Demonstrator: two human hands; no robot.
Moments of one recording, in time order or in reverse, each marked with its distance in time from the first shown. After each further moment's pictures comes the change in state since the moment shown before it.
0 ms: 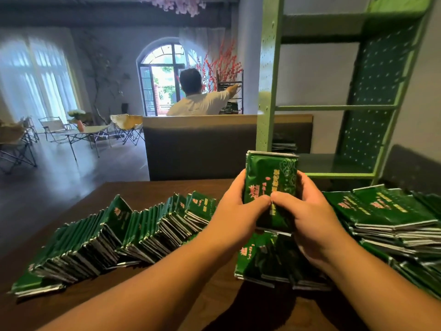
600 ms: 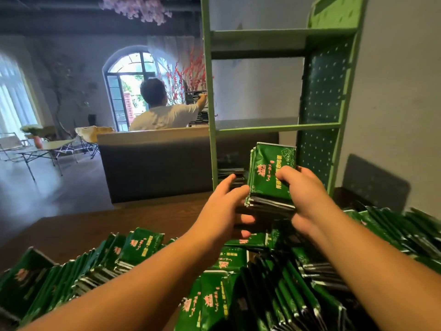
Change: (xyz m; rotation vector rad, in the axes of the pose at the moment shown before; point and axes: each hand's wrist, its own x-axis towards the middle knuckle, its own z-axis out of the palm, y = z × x) left_hand 0.103 0.020 0.076 -0.158 -0.043 -0.227; right_hand 0.106 -0.054 -0.096 0.052 0.333 0.179
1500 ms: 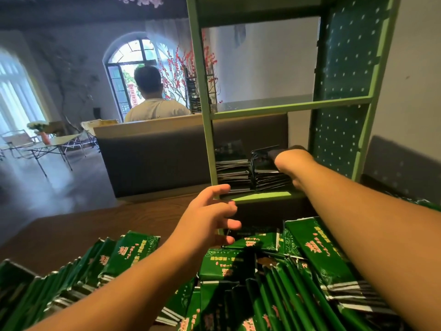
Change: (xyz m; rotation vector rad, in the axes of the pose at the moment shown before) left_hand 0.036 -0.031 -0.041 0.046 0.065 -0.029; right_hand 0.138 0.003 0.023 -0.825 0.095 0.059
